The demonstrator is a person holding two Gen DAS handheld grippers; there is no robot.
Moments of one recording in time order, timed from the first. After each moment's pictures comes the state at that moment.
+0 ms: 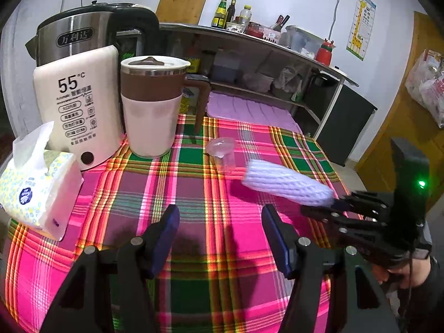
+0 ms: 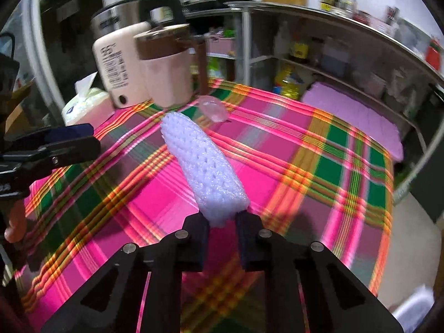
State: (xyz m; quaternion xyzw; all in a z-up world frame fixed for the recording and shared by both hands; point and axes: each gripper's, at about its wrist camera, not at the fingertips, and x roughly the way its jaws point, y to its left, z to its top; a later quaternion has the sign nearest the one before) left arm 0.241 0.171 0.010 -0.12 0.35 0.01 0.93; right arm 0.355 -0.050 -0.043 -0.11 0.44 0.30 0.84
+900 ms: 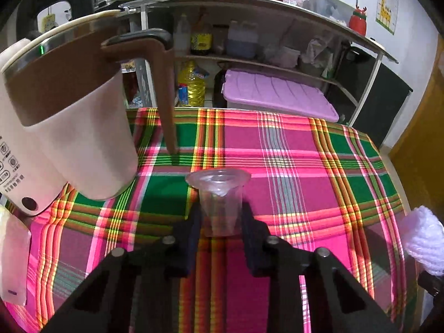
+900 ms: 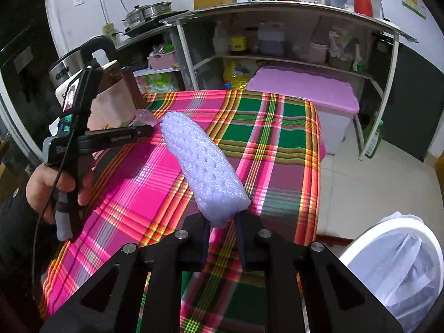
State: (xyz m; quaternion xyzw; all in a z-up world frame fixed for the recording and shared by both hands) left arm 0.370 0.149 -0.037 -0.07 0.42 0.07 0.90; right arm 0.340 -0.146 -0.027 -0.01 0.45 0.20 0.87
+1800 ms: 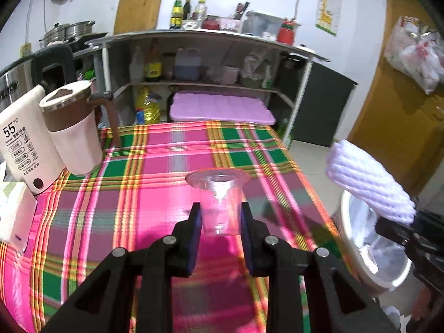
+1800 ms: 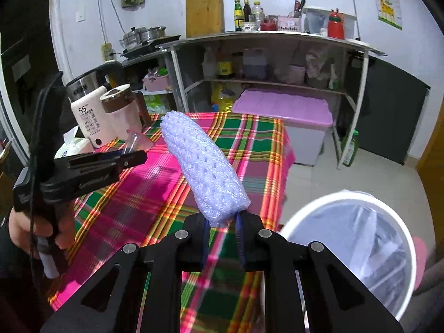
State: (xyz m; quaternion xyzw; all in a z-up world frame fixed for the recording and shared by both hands) left arm 0.260 0.058 0.030 -0.05 0.36 -0.04 0.93; right arm 0.258 -0.183 0.029 -0.01 0.40 0.16 0.90
